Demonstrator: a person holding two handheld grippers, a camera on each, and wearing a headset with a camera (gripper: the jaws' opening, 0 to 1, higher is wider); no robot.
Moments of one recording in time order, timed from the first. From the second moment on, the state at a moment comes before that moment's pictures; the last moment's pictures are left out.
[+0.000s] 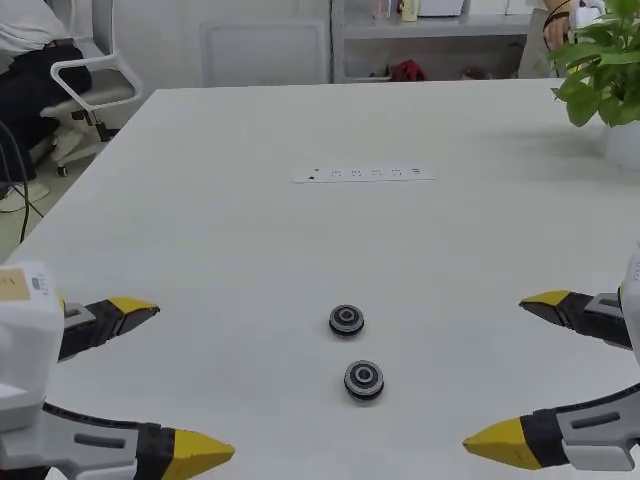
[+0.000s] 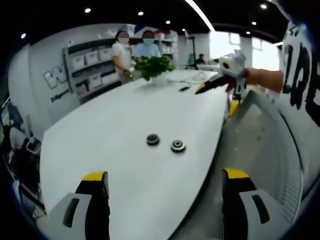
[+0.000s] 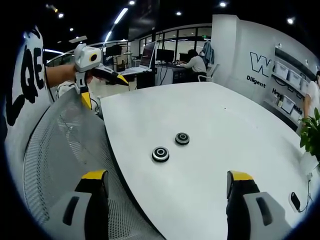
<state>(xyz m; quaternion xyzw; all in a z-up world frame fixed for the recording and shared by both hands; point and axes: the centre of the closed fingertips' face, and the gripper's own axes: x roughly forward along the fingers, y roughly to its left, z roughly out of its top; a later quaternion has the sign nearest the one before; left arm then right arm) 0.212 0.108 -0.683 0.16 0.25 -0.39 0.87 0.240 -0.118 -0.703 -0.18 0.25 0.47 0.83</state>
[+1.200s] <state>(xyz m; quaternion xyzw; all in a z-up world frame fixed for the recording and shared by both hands) 0.237 0.097 -0.667 0.16 0.22 -0.40 0.87 0.261 -0.104 -0.687 -0.17 0.22 0.48 0.83</state>
